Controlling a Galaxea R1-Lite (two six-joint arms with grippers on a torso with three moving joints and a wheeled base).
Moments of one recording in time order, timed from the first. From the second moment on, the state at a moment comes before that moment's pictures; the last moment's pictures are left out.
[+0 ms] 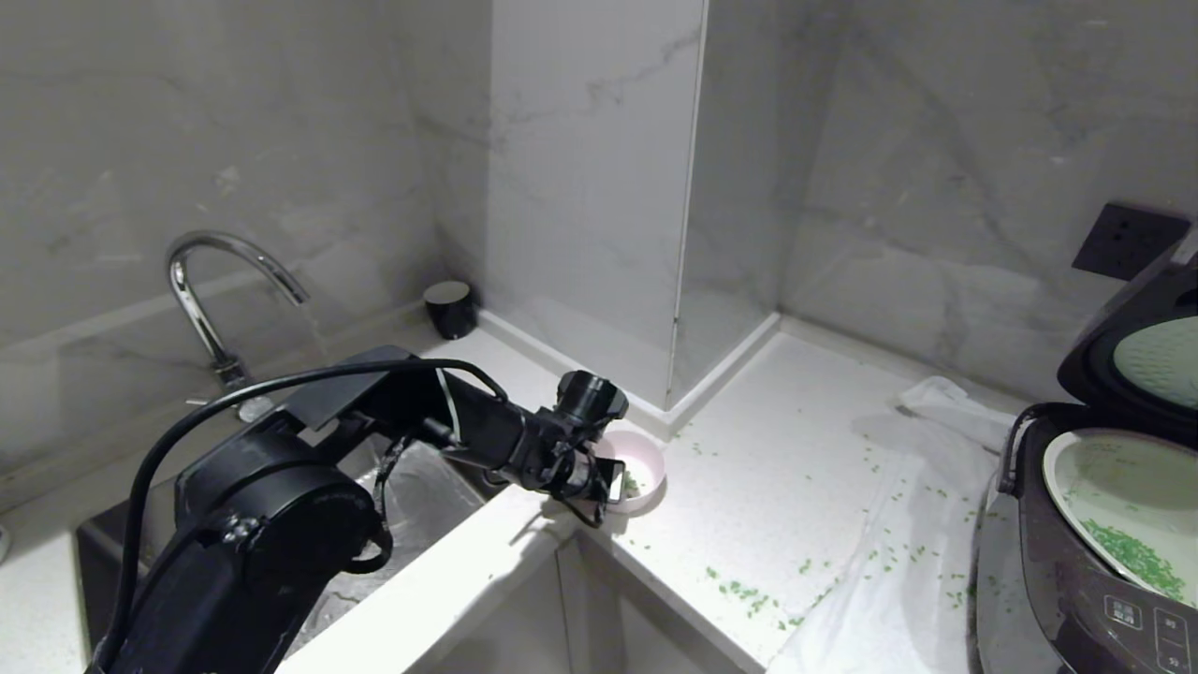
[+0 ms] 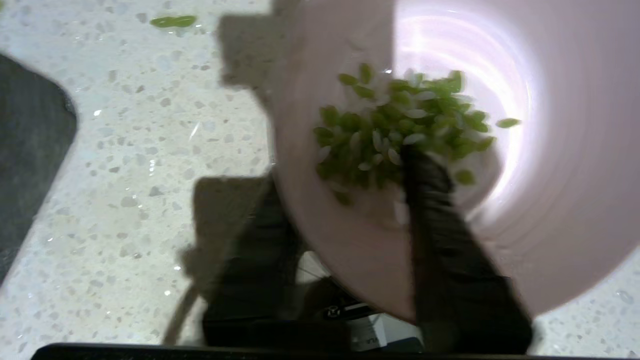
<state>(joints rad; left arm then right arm) -0.62 2.49 -1.63 0.03 0.13 -0.33 0.00 0.00 0.00 0.00 0.03 -0.05</state>
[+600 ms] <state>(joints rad) -0.62 2.48 -1.61 0.04 0.13 -0.33 0.00 0.00 0.00 0.00 0.03 -0.05</state>
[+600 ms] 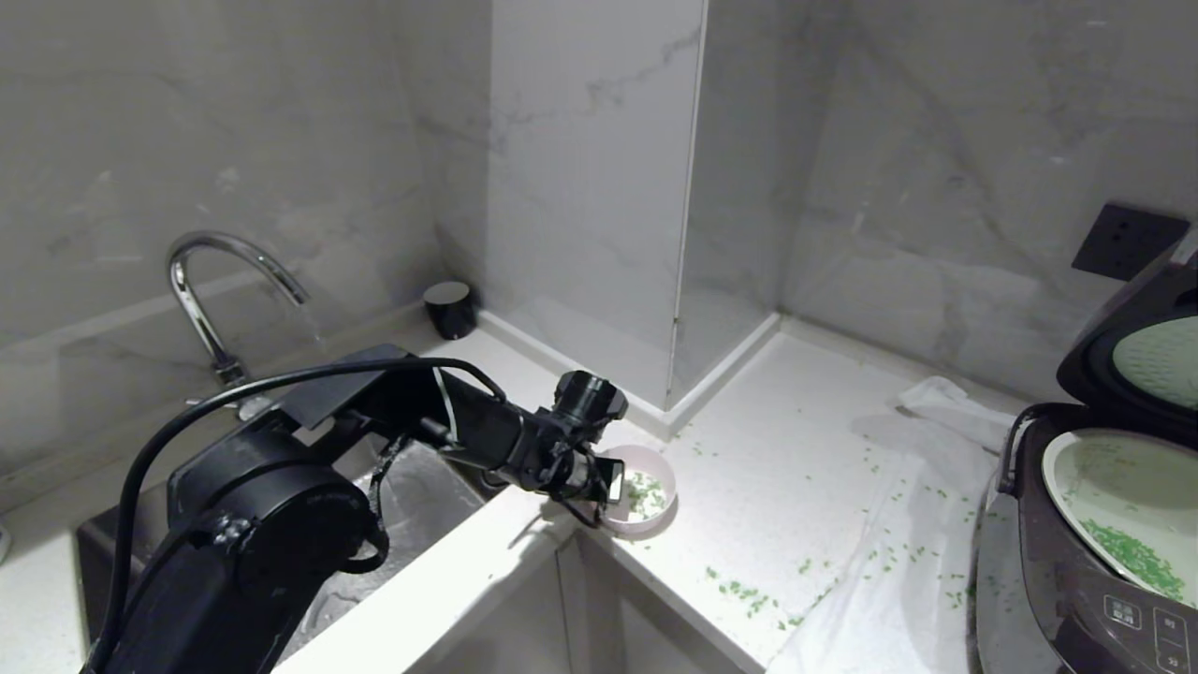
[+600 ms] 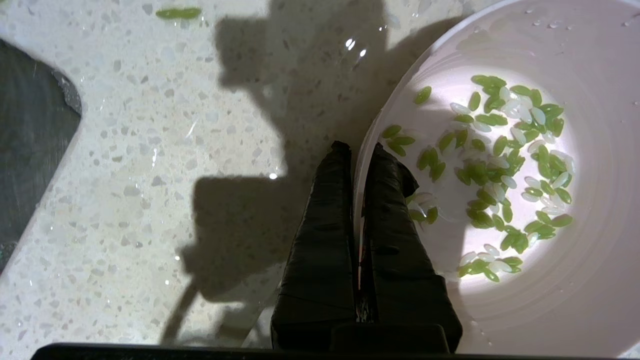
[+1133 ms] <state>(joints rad) -0.59 2.40 -1.57 0.07 0.12 -0.37 0.00 0.00 0.00 0.01 0.03 -0.05</state>
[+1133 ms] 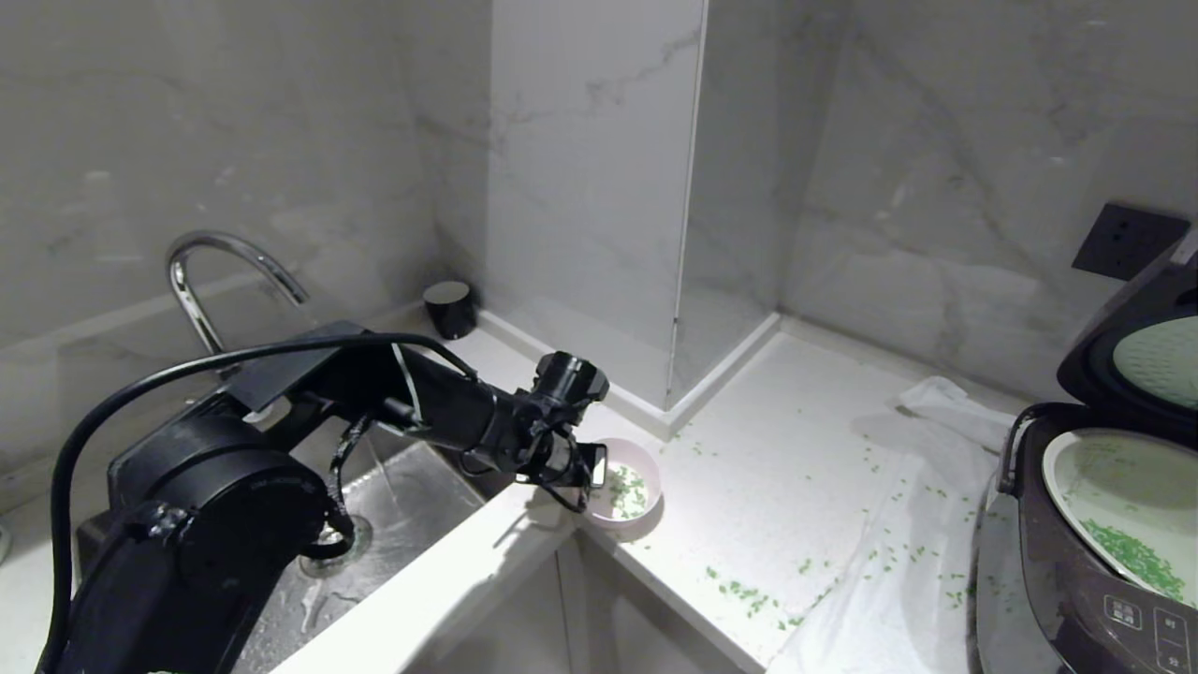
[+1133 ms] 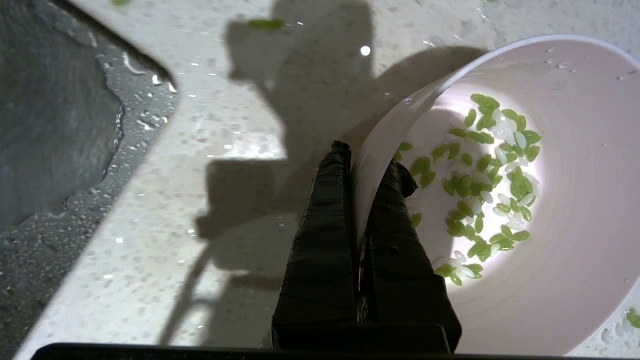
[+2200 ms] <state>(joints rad) -0.21 2.24 -1.42 0.07 0.05 -0.43 0.00 0.00 0.00 0.01 0.03 -0.05</state>
